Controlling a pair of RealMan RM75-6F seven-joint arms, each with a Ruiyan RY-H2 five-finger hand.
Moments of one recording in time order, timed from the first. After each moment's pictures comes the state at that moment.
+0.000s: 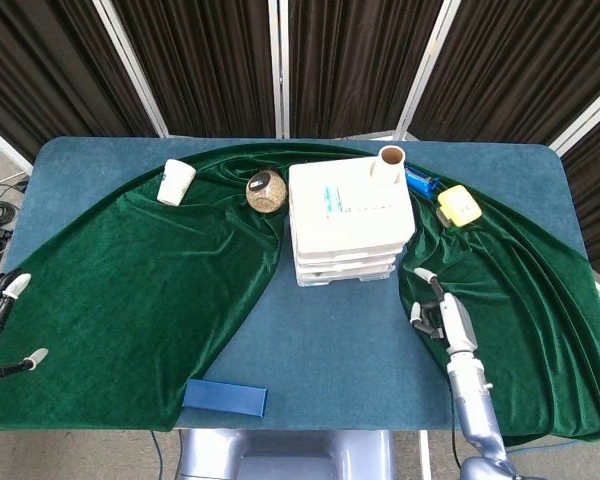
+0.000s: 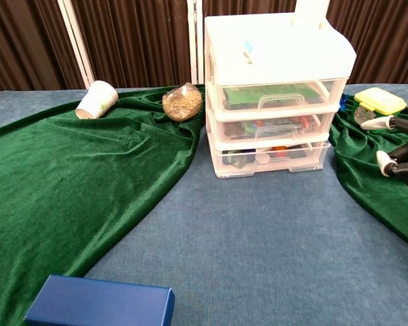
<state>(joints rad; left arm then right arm) -0.09 -1.03 -0.01 -1.64 1.57 1.51 -0.10 0.28 -1.59 0.27 -1.54 -1.21 1.15 0.22</state>
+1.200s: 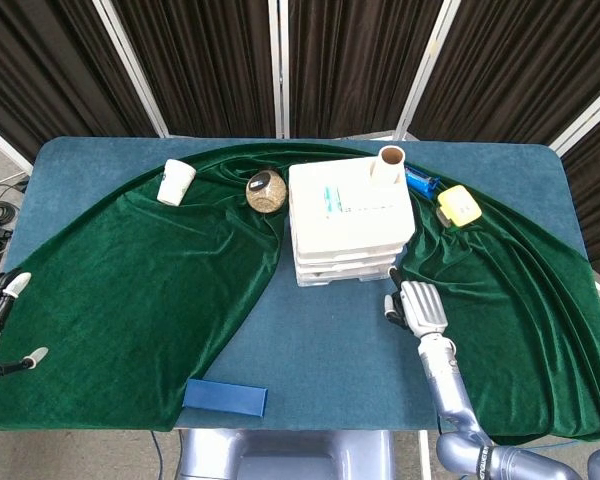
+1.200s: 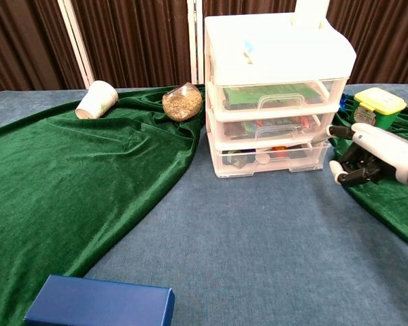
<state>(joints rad) -0.09 -1.03 -0.02 -1.64 1.56 1.50 -0.10 0.45 -1.71 0.24 -1.37 -1.19 1.11 -0.13</state>
